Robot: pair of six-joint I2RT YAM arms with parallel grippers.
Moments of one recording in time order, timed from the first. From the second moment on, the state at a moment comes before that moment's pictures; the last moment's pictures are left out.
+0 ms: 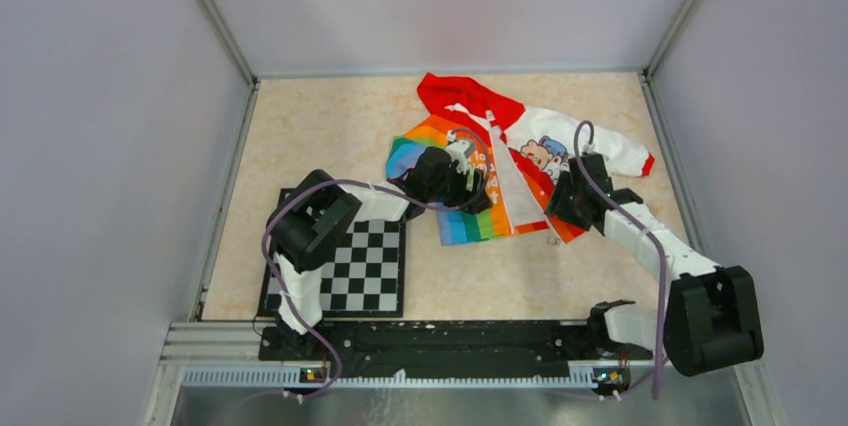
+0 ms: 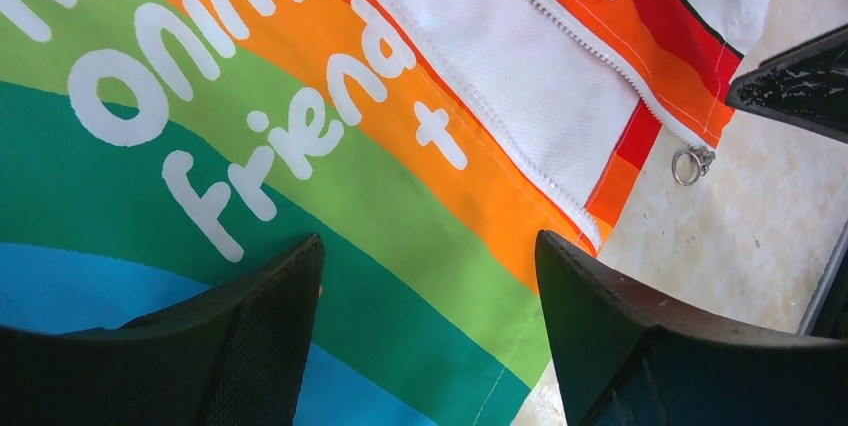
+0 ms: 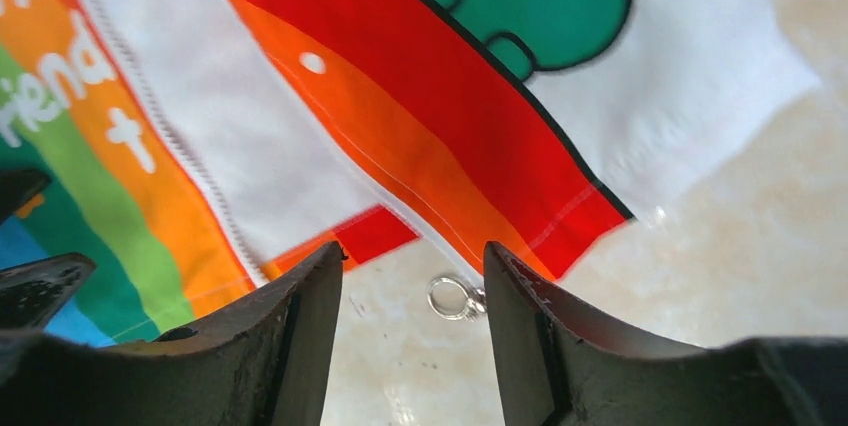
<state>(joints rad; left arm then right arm) -0.72 1.94 1.04 0.35 0.29 -0.43 0.22 1.21 0.68 -0.42 0.11 0.55</state>
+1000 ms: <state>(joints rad) -0.75 1.85 0.98 0.46 0.41 -0.48 0.01 1.08 0.33 -0.11 -0.23 0.64</state>
